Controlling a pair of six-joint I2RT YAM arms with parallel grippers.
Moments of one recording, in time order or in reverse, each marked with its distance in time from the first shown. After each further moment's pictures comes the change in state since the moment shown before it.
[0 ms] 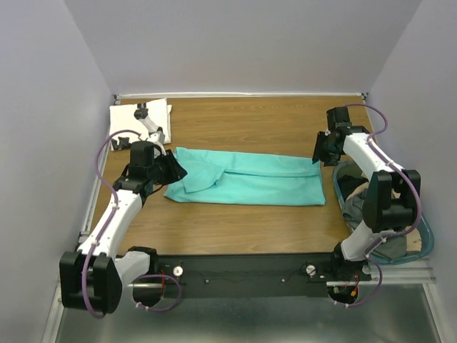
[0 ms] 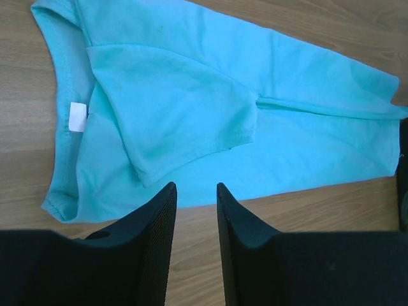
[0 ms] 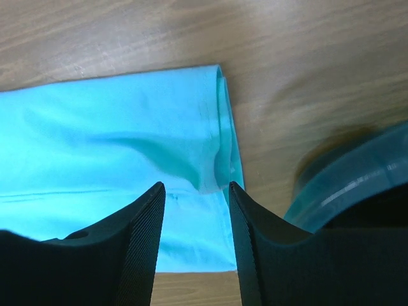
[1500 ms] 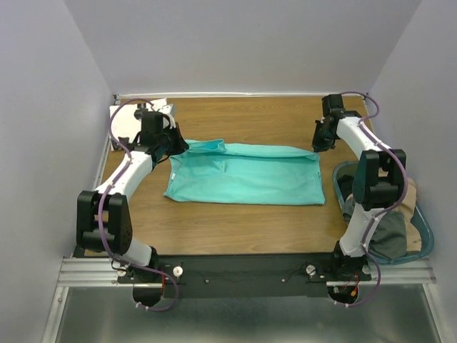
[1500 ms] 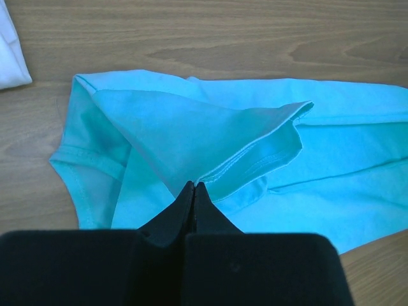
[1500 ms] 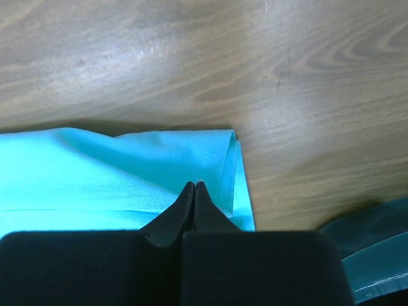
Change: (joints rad) left arm 0.000 0.492 0.342 0.150 -0.003 0.145; right arm -0.005 0.272 0.299 -0.040 -0.005 -0.003
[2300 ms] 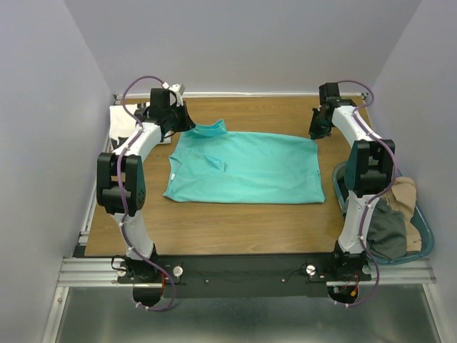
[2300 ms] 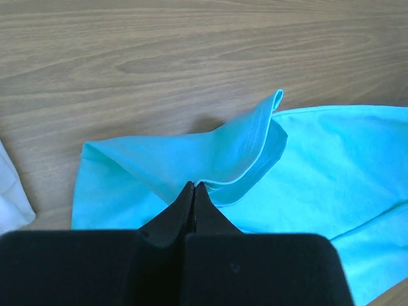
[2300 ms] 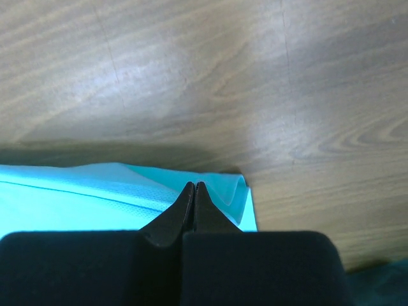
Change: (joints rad) left arm 0.018 0.398 0.422 -0.014 0.078 0.057; right arm 0.000 0.201 0.280 -0.030 0.000 0.005
